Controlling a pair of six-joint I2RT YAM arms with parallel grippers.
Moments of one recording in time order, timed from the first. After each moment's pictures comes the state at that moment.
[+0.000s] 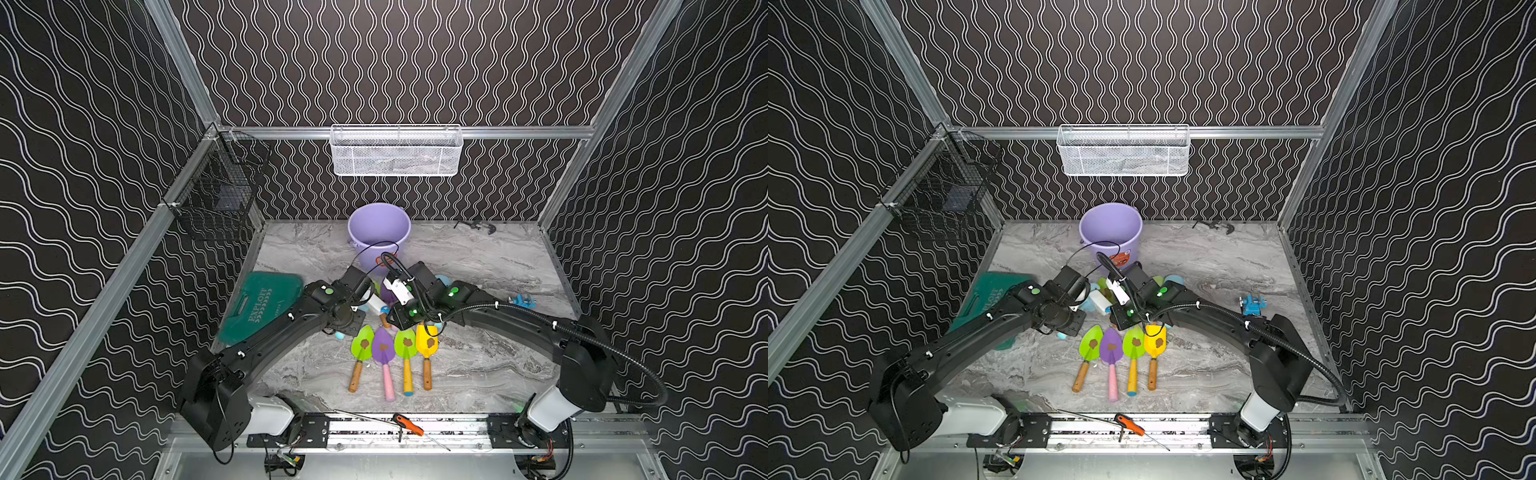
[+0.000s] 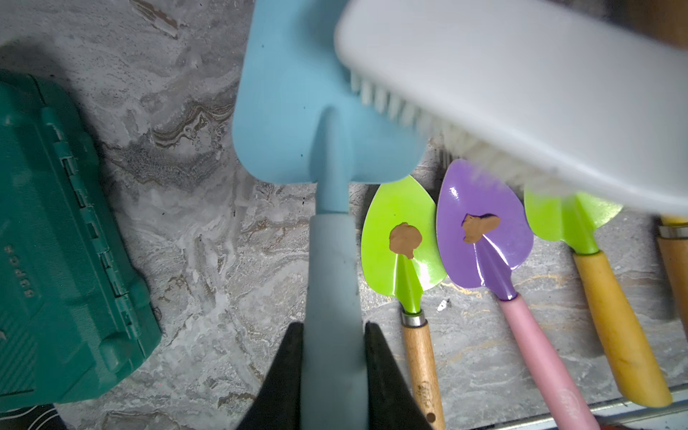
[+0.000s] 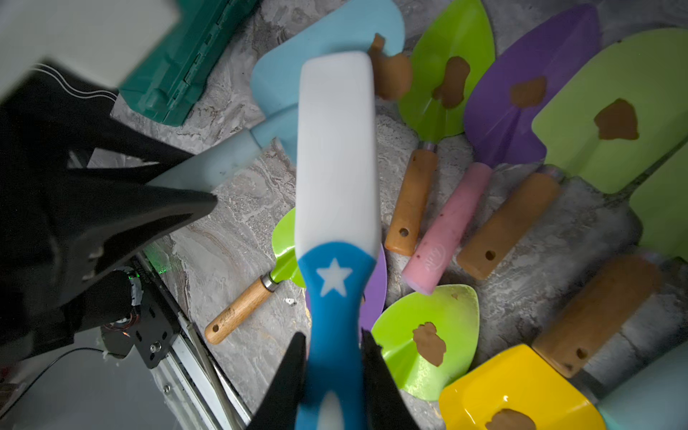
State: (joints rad) left arm -0.63 1.36 1.08 -1.02 -0.18 -0.23; right arm 0.85 1.64 1.27 -0.55 -0.17 0.37
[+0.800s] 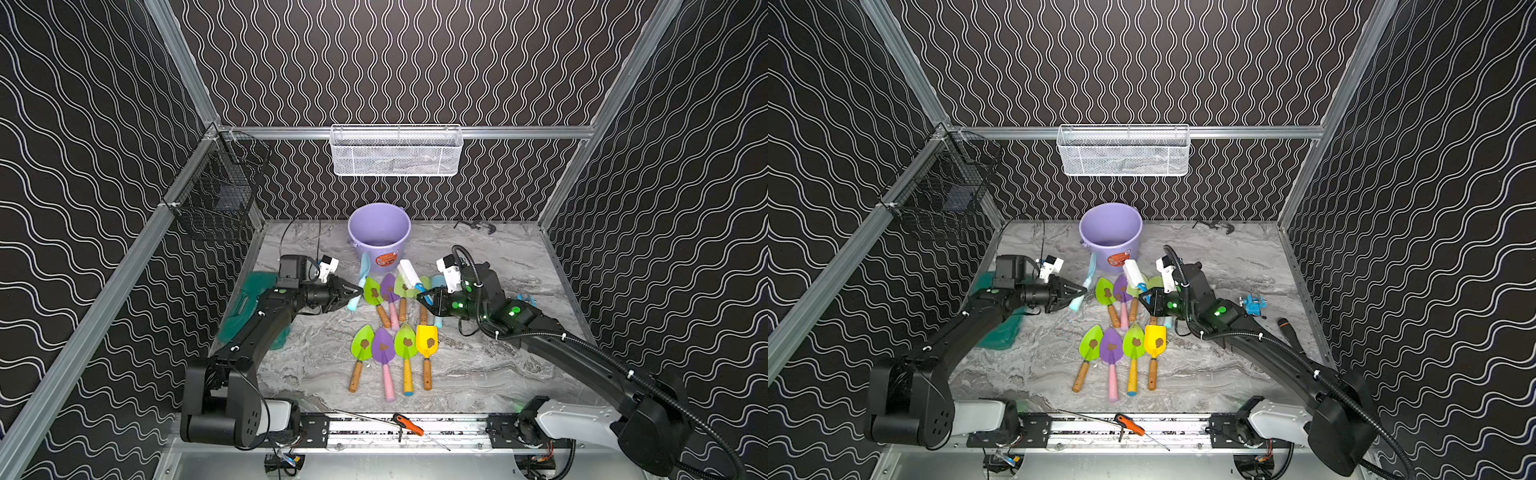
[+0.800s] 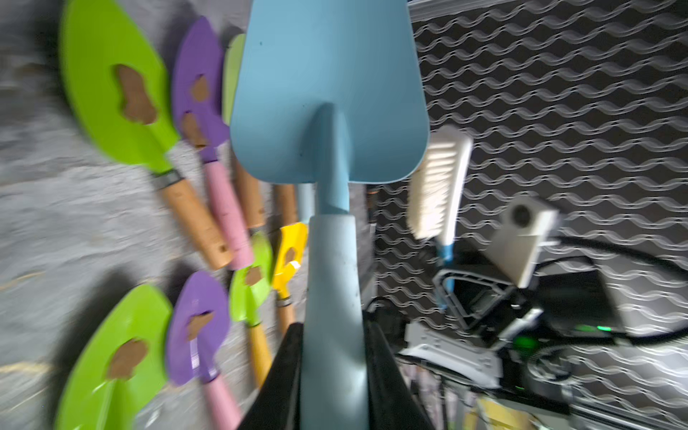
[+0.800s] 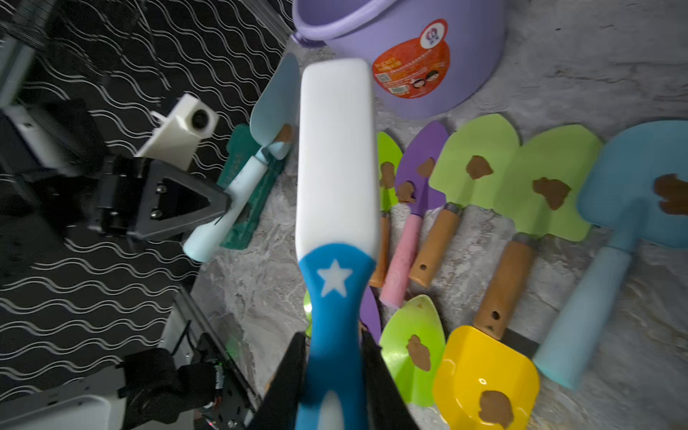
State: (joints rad) left arm -0.08 1.34 0.79 -0.14 1.07 -0.83; right arm 0.68 1.21 0.89 -0.21 -0.26 0.66
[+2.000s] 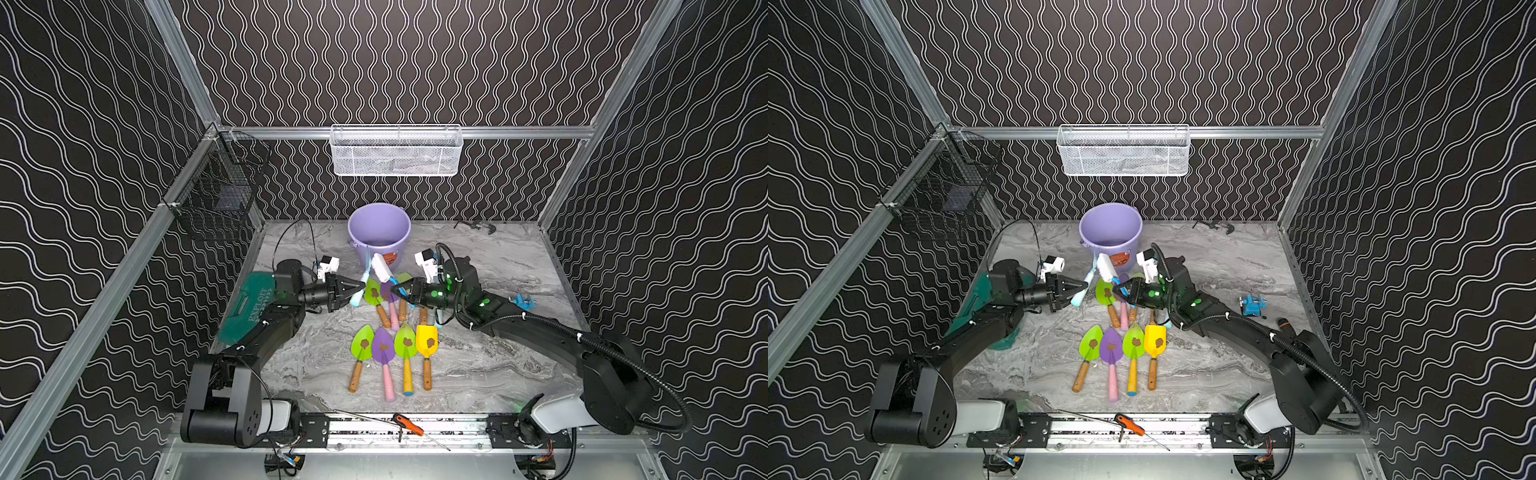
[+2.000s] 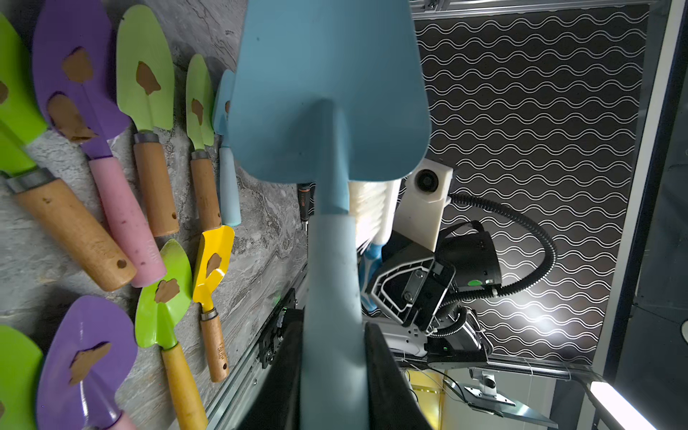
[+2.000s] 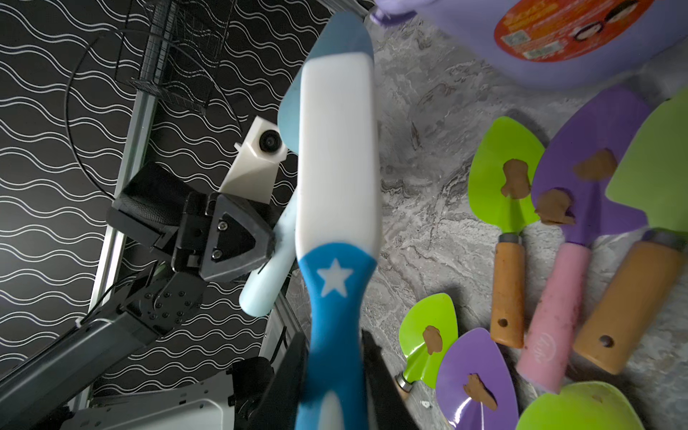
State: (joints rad) left arm -0.07 1.34 0.66 0.32 1.18 -1.18; right arm 0.71 1.47 0.93 0.17 -0.47 0.92
